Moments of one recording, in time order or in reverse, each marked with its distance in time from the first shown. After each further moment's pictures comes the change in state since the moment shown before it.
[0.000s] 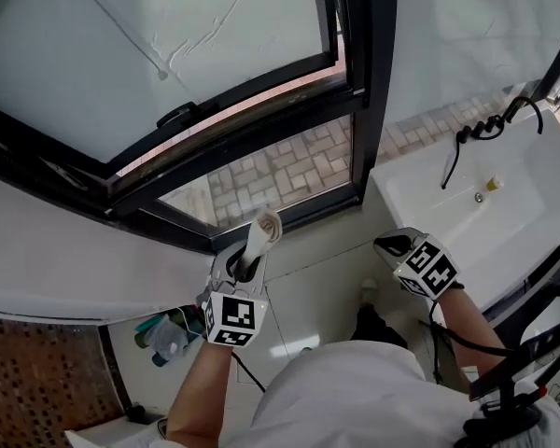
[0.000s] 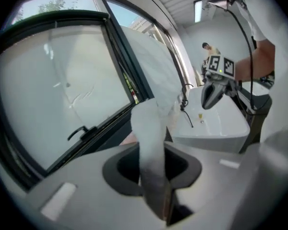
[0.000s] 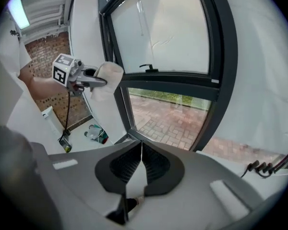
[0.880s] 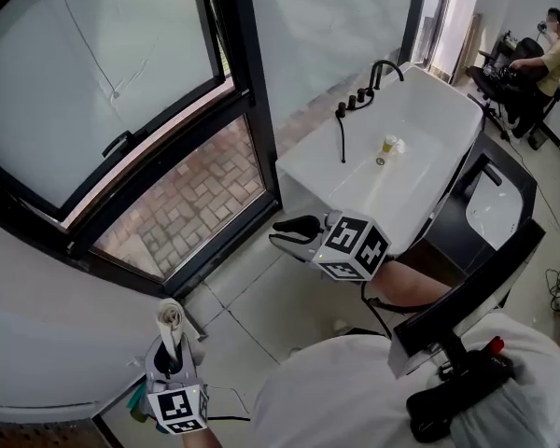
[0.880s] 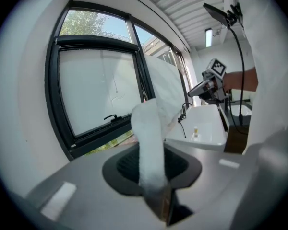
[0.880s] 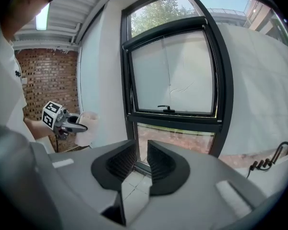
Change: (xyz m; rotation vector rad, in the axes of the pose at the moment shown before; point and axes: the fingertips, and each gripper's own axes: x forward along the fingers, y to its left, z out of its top) left arm -0.286 -0.008 -0.115 -0.255 -0.163 0.056; right arm -0.093 0.229 0.110 0.029 -0.374 -0.118
